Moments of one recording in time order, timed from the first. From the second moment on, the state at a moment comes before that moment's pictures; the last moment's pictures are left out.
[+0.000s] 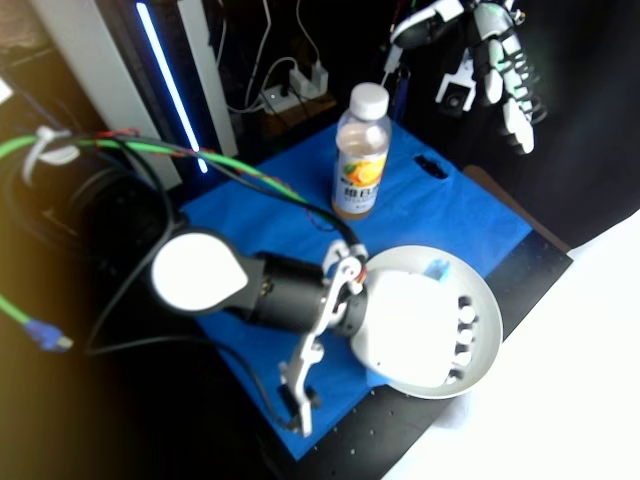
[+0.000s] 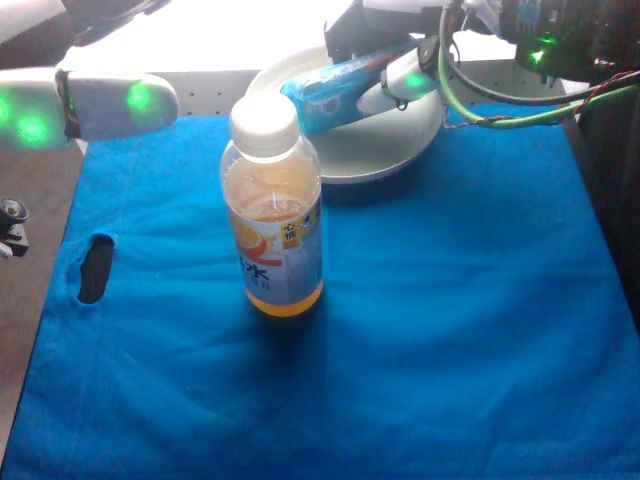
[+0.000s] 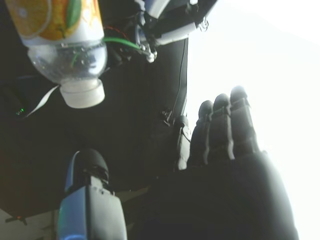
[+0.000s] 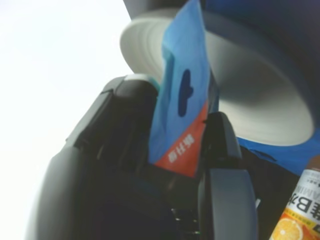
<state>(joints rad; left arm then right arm) 0.75 -0.92 1.33 0.35 -0.99 0.15 -0.39 -1.69 2.14 -1.17 0.43 0.45</state>
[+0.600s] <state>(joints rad) 0.78 -0.91 1.32 0.32 -0.99 0.15 -0.39 -1.69 2.13 -1.17 0.45 0.44</state>
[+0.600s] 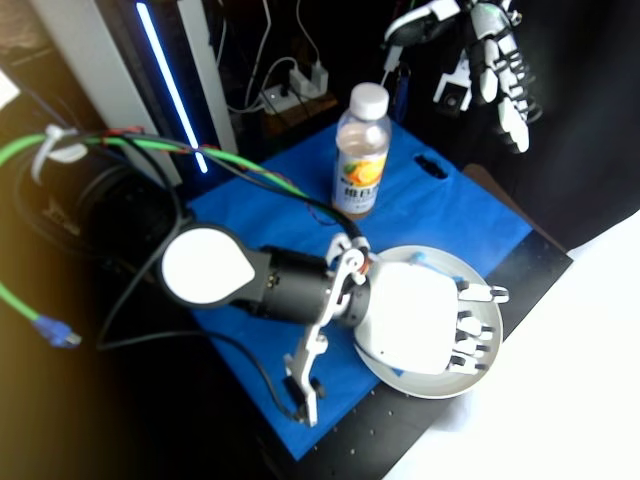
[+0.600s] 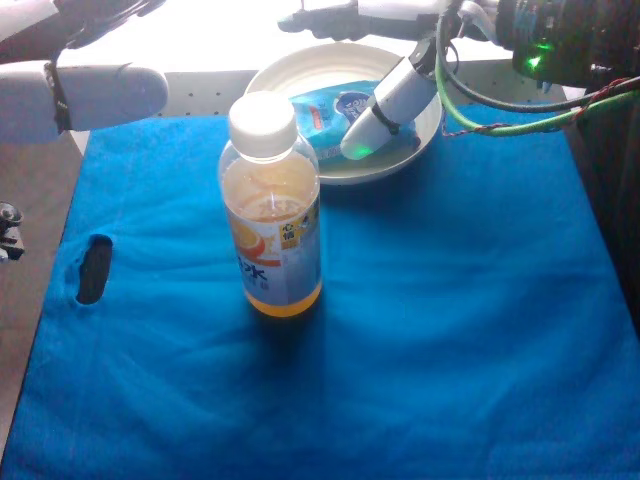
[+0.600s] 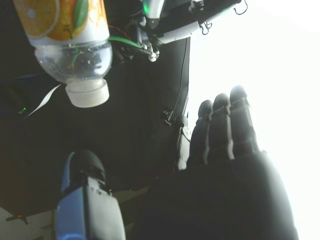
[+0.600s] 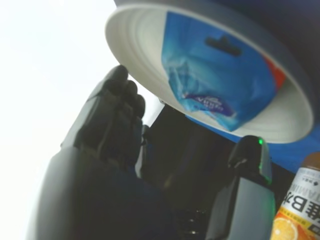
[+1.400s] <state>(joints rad) 0.88 -0.84 1.26 0.15 -1.09 0.26 -0.35 -1.31 1.72 -0.68 0.75 0.22</state>
